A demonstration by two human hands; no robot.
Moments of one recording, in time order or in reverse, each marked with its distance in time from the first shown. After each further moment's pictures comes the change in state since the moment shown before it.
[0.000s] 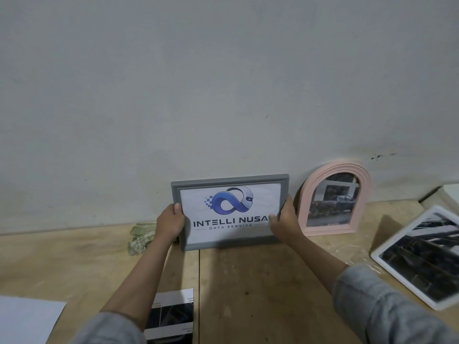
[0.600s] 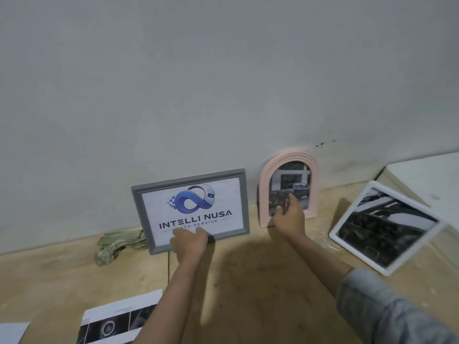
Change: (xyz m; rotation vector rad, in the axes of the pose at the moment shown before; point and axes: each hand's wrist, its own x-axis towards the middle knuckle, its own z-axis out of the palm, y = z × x) left_hand -0.117 0.074 0.091 -0.182 0.005 -0.298; right_hand -0.031 0.048 -0.088 0.131 0.274 0.072
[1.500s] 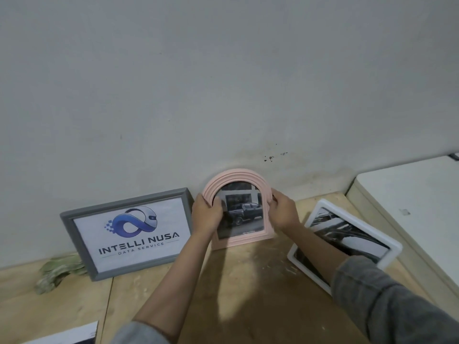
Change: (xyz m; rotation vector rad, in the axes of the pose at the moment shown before) left_hand -0.059 0.141 0.153 -0.039 -0.114 0.380; right_hand 0.129 0.042 -0.104 -0.127 -0.122 -0.306
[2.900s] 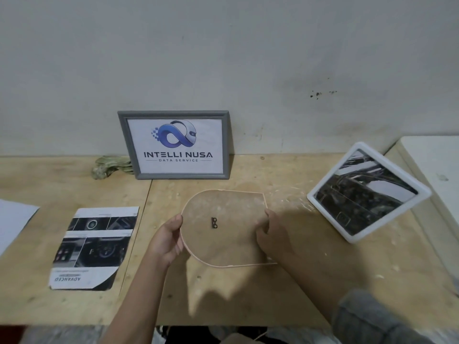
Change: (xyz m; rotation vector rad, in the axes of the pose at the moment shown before) left_hand -0.163 -0.193 -0.113 -1.111 -0.139 -0.531; right_hand -0.219 0.019 0.062 -0.022 -0.353 0.142
